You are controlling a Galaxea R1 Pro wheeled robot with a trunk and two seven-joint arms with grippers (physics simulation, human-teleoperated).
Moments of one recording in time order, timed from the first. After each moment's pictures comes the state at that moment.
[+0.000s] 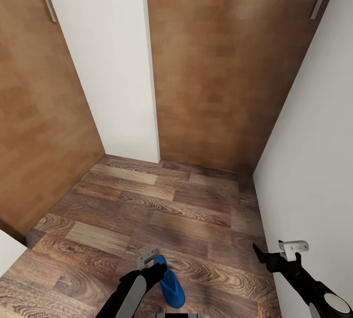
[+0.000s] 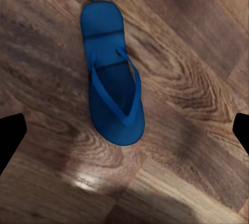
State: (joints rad) left arm -0.32 -0.17 -0.21 -0.89 0.69 0.41 0.40; right arm 0.00 -0.19 -0.16 -1.48 -0.09 0.23 0.26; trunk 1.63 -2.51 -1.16
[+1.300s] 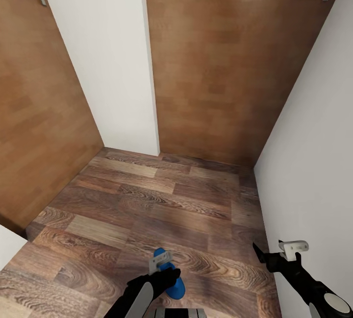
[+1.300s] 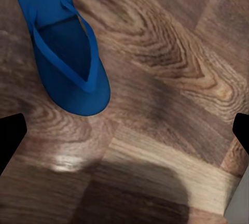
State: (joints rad) left arm -0.32 -0.17 -0.32 -0.86 0.69 0.41 0.26; right arm 0.00 -0.19 -0.16 -1.48 -0.09 0.23 0.26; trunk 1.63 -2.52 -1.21
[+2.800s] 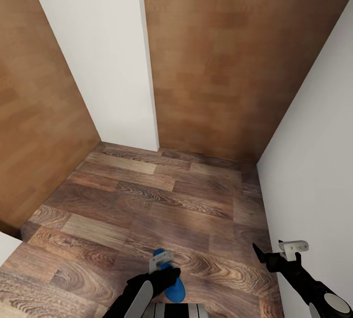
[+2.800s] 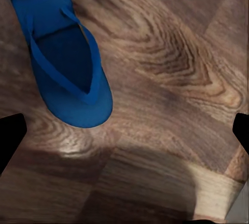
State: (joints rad) left arm -0.32 -0.17 -0.31 -0.88 0.68 0.44 0.27; right arm 0.00 -0.19 -0.16 -1.48 -0.08 0.23 0.26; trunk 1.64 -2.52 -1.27
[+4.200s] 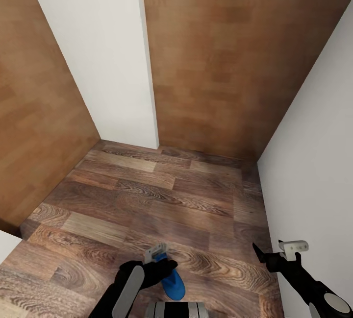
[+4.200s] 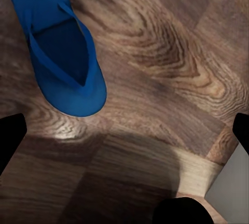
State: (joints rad) left arm -0.32 -0.17 -0.19 -1.02 0.68 0.67 0.27; right arm 0.00 -0.19 -0.16 -1.48 -0.08 0.23 0.26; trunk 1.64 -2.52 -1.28
